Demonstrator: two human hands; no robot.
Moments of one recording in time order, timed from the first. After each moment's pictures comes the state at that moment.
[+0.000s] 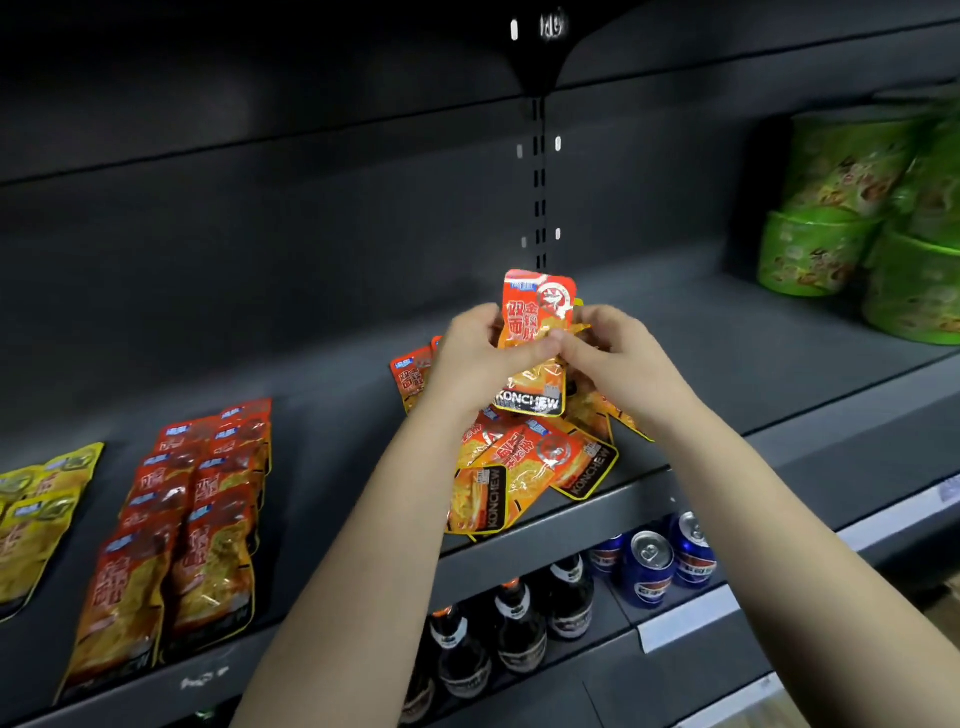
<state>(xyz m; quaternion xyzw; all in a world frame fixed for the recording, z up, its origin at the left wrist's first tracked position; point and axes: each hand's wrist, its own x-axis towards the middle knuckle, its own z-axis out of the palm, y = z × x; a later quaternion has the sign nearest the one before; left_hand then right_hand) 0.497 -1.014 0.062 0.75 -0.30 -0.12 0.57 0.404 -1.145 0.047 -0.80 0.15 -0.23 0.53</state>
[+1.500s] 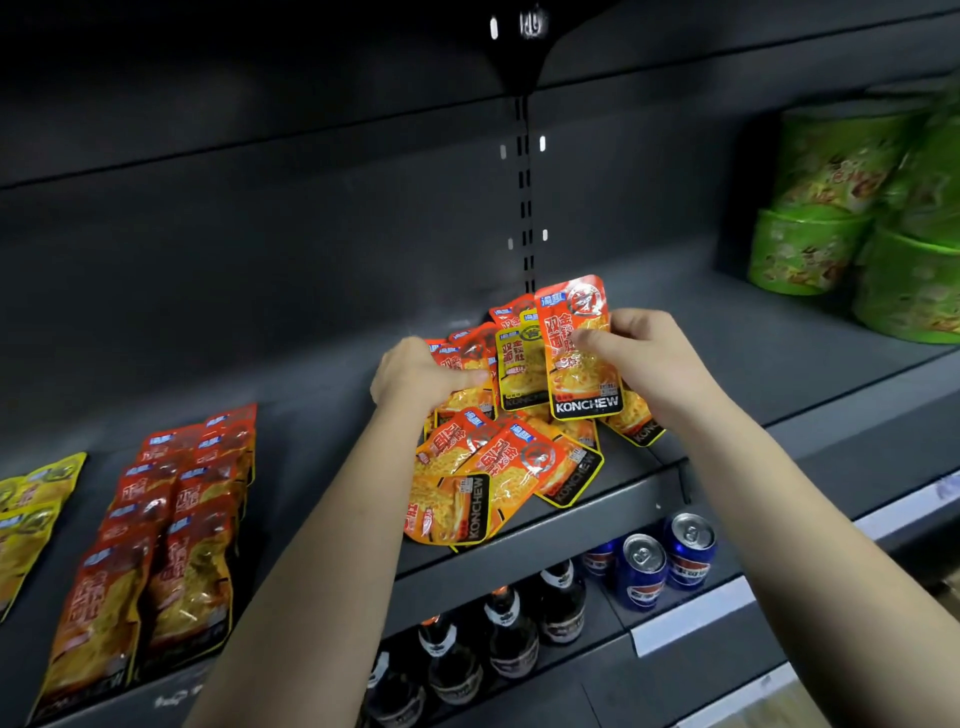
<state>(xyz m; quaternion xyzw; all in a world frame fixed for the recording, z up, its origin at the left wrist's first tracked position) 0.551 -1.012 0.044 0.95 -0.13 -0.05 0.28 0.401 -1.181 0.042 -0.74 0.17 -0.25 0.60</state>
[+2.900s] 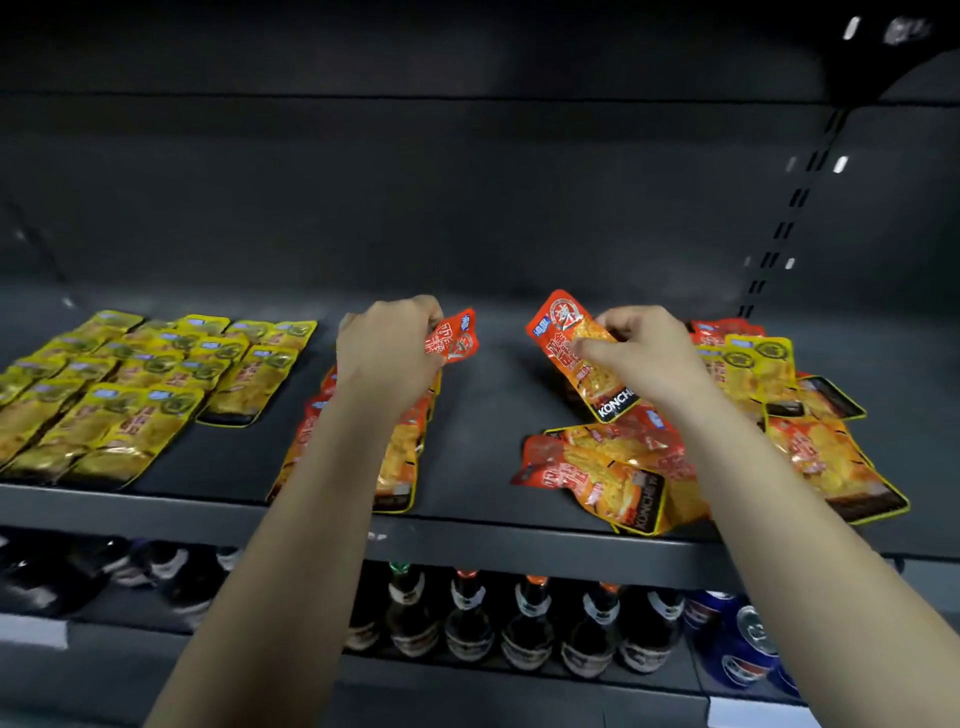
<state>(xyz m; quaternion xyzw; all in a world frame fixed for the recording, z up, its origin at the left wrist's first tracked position) 0.523 -0.805 0.074 0.97 -0.09 0.19 0.14 0.496 -1.045 0.065 -0.90 0.02 -0.16 0.40</state>
